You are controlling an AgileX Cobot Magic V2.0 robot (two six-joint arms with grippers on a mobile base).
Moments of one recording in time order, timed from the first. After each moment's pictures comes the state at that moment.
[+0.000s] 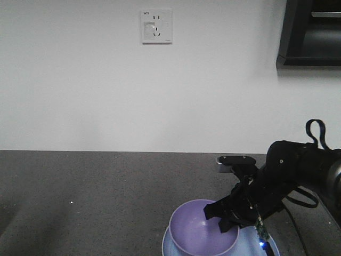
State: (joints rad) left arm -0.19 0.74 -0.94 -0.06 0.68 -0.05; right arm 0.24 1.87 -1.44 0.26 0.87 -0.13
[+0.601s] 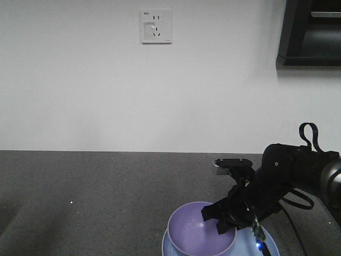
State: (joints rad) left arm -0.19 0.74 -0.94 -0.06 0.70 -0.05; right arm 0.24 1.88 -1.44 0.26 0.86 -0.13
